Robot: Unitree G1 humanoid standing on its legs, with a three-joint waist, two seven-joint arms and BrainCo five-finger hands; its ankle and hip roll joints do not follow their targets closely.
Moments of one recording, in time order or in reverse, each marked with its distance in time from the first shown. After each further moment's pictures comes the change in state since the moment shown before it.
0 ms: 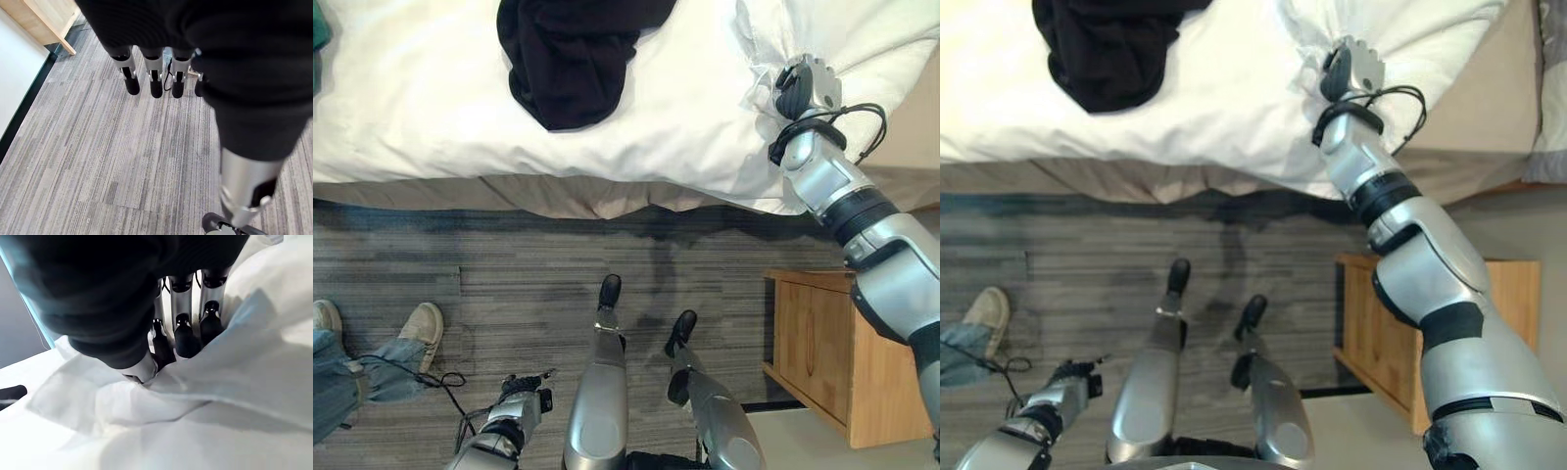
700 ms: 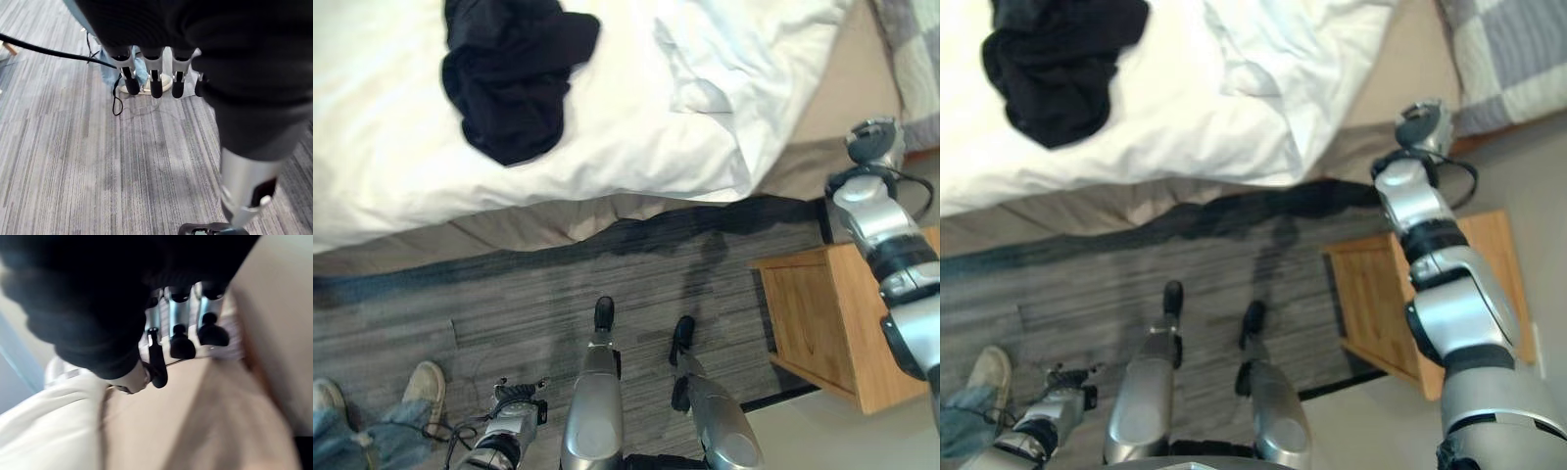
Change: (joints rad) left arm 0.073 0.006 -0.032 -0.071 0.108 -0.015 0.071; right arm 0.353 -0.172 -0.349 -0.042 0.236 -0.139 -0.053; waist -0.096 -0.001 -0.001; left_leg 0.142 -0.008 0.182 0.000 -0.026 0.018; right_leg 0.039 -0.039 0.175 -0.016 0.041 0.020
